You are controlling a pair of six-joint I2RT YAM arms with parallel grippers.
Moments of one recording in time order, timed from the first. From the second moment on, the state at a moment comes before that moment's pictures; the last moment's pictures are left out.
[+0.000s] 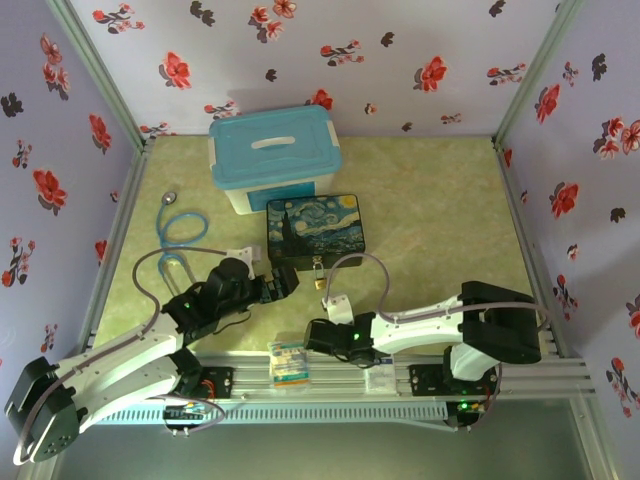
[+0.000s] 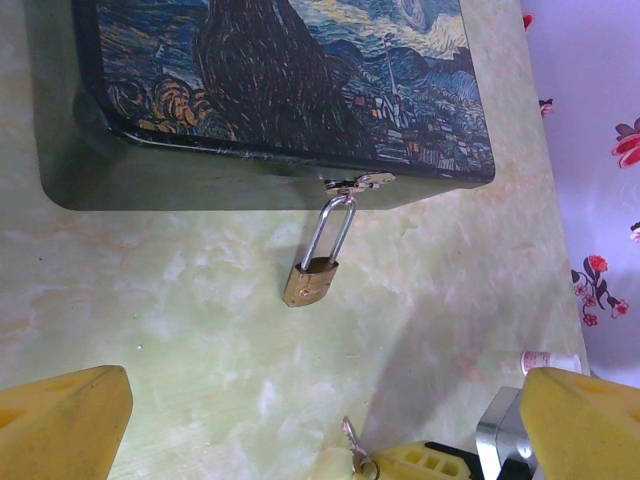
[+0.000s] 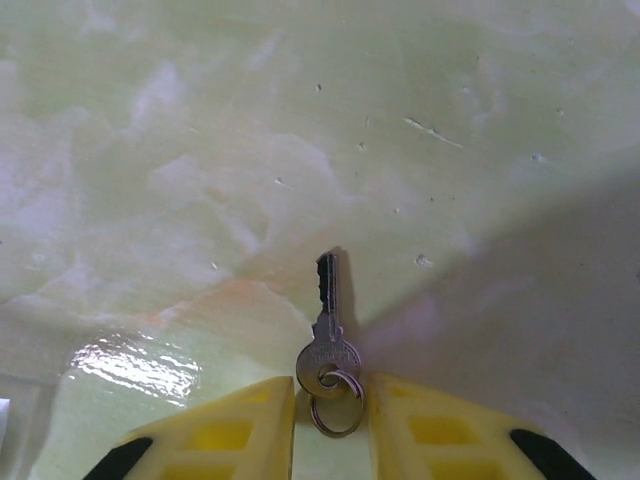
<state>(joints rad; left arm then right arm) -0.84 0.84 0.42 -0.14 0.00 -0.95 1.43 1.55 0.71 -0.45 0.42 1.06</state>
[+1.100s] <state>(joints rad) -1.11 1.30 0.28 0.55 -0.13 -1.40 1.28 0.92 0.36 -0.13 0.35 0.75</state>
